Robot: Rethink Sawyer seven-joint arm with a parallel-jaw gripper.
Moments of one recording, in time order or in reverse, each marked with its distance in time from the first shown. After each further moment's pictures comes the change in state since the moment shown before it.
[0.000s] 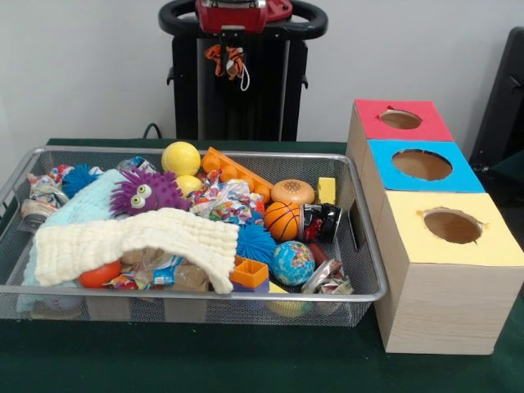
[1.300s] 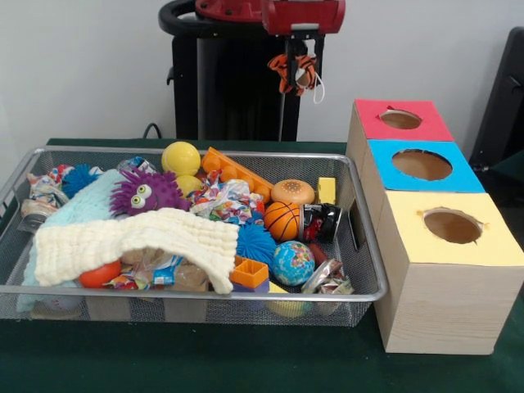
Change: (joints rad) arm 0.227 -0.045 0.050 -0.196 0.286 0.077 0.000
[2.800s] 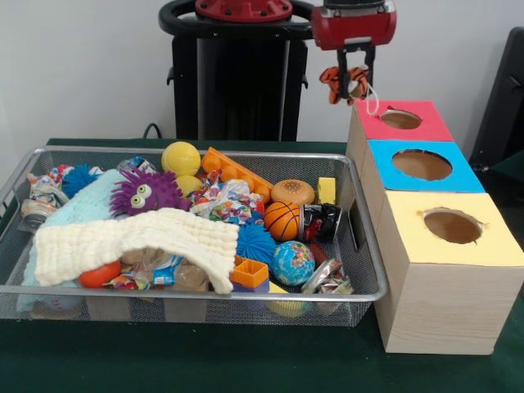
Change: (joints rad) arm 0.123 0.070 0.008 -0.030 0.075 -0.002 0.000
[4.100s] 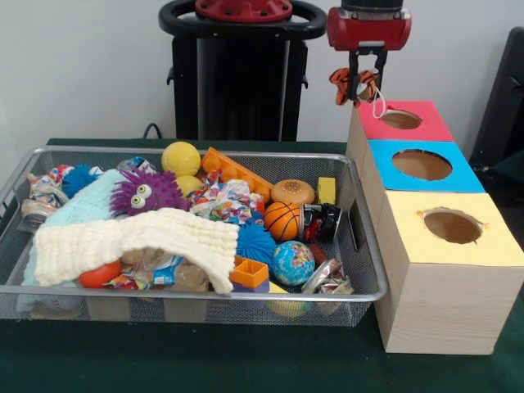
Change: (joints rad) arm 0.213 0.051 -0.210 -0.068 0.044 0.000 0.001
